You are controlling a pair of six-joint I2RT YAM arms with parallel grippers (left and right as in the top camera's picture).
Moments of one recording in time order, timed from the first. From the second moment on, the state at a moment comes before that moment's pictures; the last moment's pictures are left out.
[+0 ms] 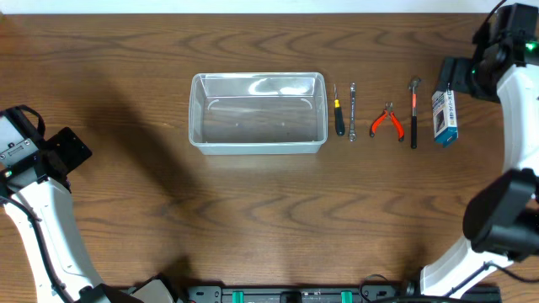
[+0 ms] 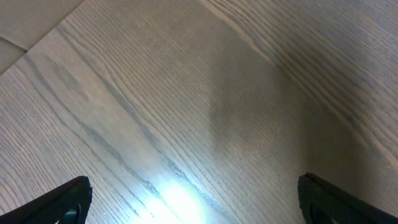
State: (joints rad) left arm 0.59 1.33 1.08 -0.71 -0.16 -0.11; right arm -0.24 1.92 1.75 -1.02 0.04 0.02
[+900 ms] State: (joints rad) left arm 0.59 1.33 1.08 -0.71 -0.16 -0.11; right arm -0.29 2.21 1.75 -0.98 -0.03 -0.01
